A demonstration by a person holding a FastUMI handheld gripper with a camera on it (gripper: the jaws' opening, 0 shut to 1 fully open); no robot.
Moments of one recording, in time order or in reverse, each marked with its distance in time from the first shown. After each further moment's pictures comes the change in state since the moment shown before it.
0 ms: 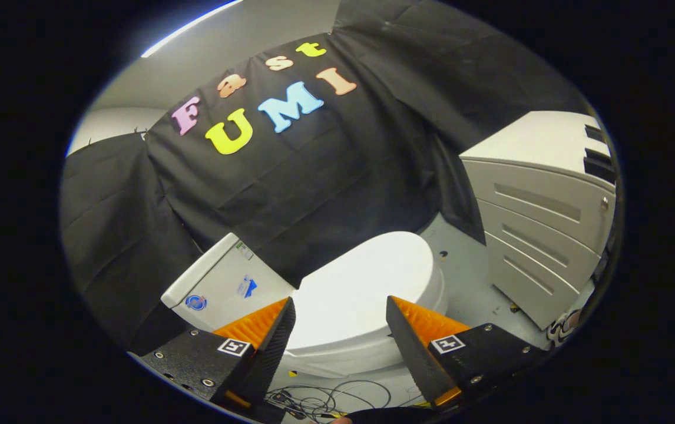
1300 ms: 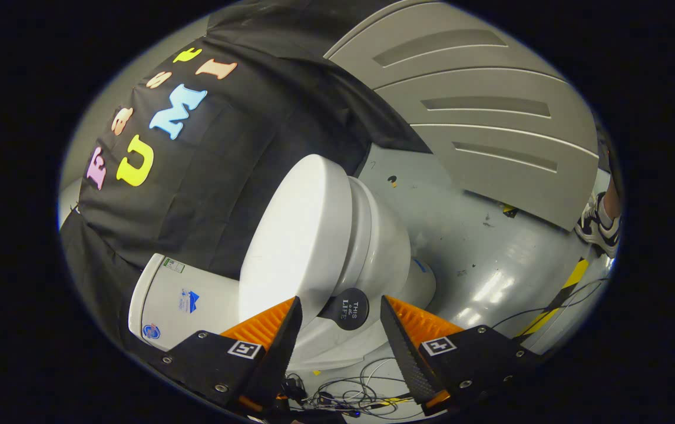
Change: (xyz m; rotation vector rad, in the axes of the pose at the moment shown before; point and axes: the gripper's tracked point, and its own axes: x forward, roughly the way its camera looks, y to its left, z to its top) arm 0.077 -0.118 -0.116 0.424 0.159 -0.172
